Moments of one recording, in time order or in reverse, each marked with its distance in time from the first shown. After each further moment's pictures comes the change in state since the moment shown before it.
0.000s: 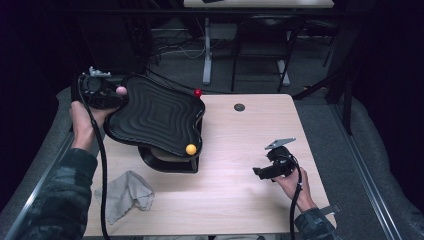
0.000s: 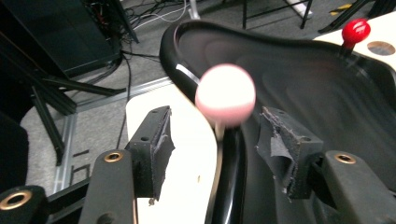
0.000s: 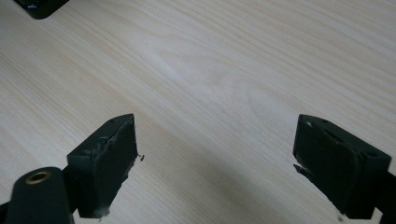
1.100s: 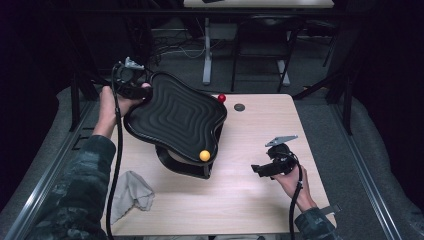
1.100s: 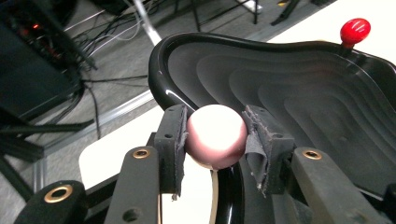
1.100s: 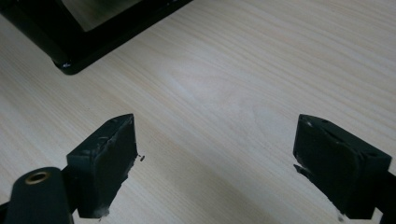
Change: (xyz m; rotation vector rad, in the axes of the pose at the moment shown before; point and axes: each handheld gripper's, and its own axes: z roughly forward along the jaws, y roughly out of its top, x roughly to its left) left arm -0.052 0.039 0.032 -0.017 -0.173 0.201; right arm 0.002 0.008 -0.008 -0.051 0.024 0.008
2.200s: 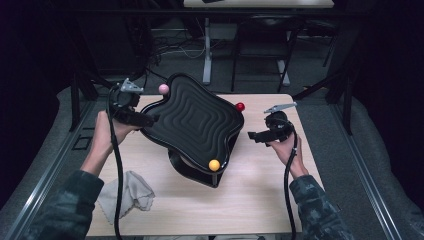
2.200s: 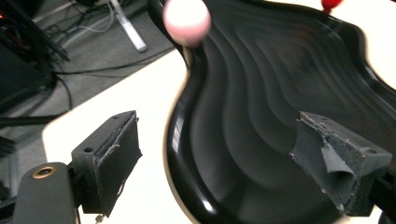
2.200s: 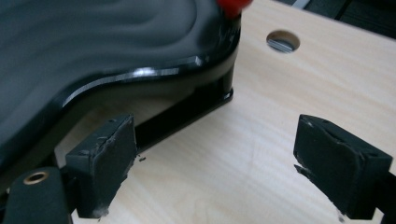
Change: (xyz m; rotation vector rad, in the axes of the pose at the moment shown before) left arm -0.053 -0.045 -0.059 0.031 -0.066 -0.024; right arm -0.039 0.082 0.005 -0.105 -0.016 0.027
